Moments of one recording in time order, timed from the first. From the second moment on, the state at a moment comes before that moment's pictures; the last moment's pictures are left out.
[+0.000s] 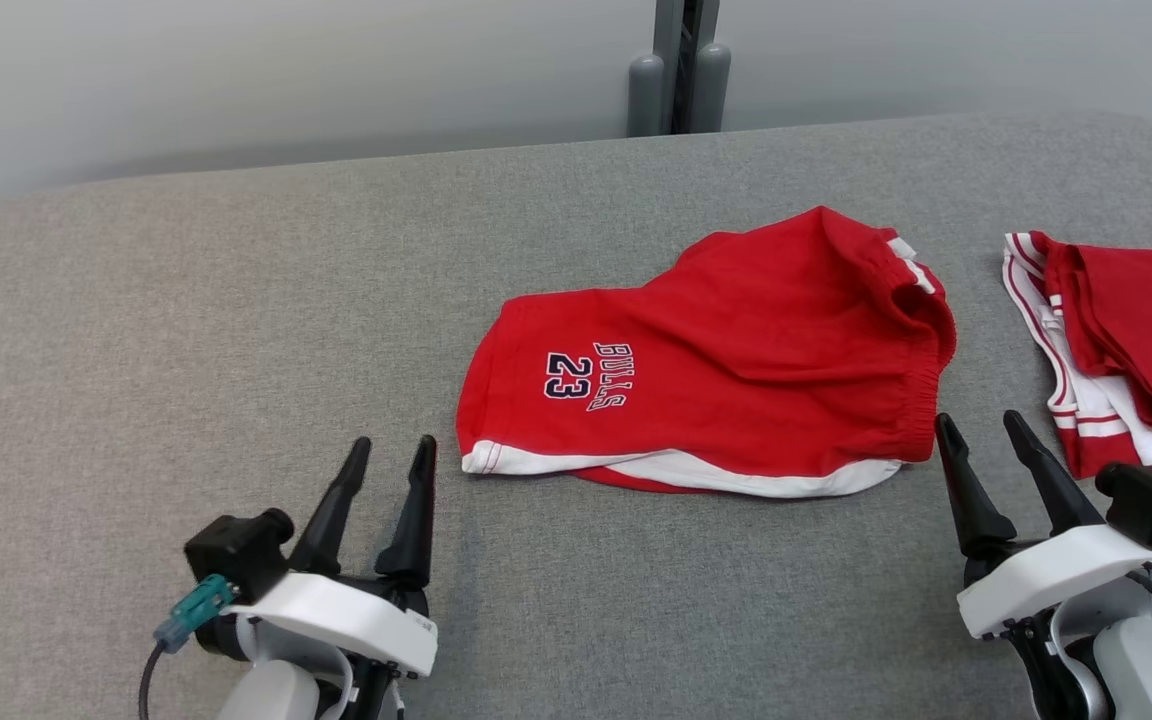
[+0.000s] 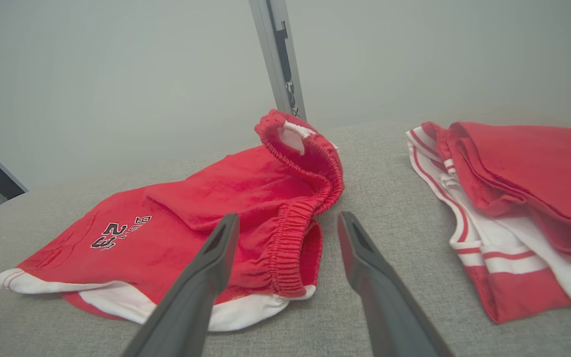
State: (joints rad) left arm -0.19 0.05 -0.22 0.39 -0.53 -0.13 -0.26; right arm -0.24 -0.21 0.18 0.41 0.48 0.13 -0.19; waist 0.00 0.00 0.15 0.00
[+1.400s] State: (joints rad) left arm -0.42 0.08 -0.46 0.78 -0.54 -0.13 -0.23; right arm -0.23 -0.16 0.13 0.39 0.43 0.13 -0.17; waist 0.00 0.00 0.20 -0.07
